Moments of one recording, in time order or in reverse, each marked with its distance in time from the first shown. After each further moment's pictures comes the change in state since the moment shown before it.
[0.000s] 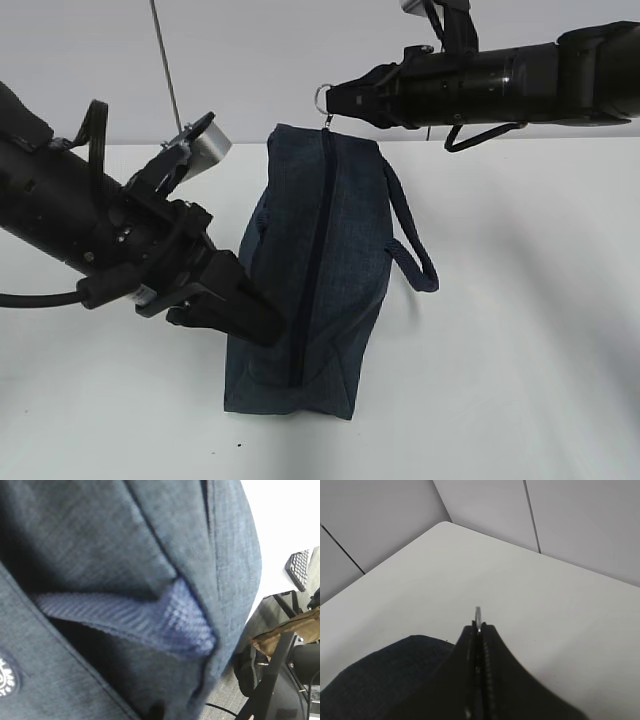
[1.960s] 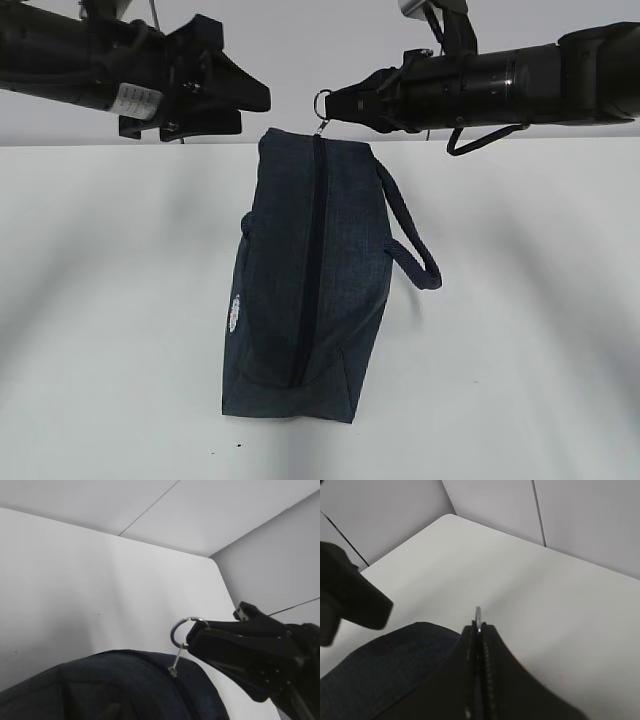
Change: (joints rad) left arm 0.184 0.120 -0.311 -0.273 -0.191 -0.047; right arm -0.005 0.001 -0.002 -0.042 0.024 0.021
